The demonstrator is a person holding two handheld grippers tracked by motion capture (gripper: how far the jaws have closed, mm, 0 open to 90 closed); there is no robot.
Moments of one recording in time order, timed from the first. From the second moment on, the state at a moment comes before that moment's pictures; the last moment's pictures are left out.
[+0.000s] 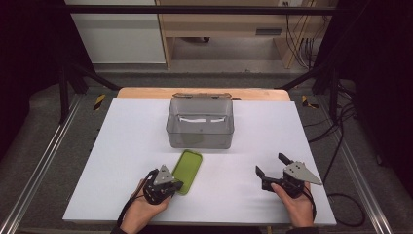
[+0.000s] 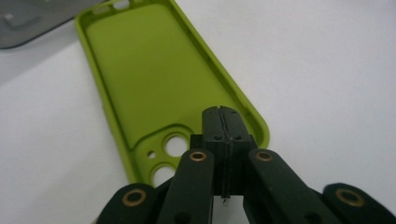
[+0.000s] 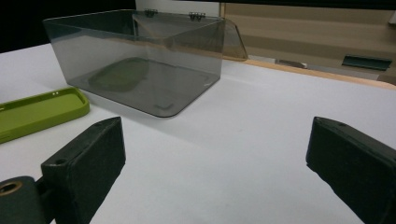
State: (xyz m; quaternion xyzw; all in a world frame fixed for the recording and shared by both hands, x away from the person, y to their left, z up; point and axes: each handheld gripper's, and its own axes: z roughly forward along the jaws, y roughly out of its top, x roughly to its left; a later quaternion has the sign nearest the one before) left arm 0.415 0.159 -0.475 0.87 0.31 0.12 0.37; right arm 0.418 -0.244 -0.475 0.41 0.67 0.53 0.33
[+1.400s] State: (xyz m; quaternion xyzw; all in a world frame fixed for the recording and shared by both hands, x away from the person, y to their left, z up) left arm 0.421 0.053 -0.474 0.87 0.29 0.06 0.38; right arm 0.408 -0.254 -0.468 0.42 0.66 0.51 0.35
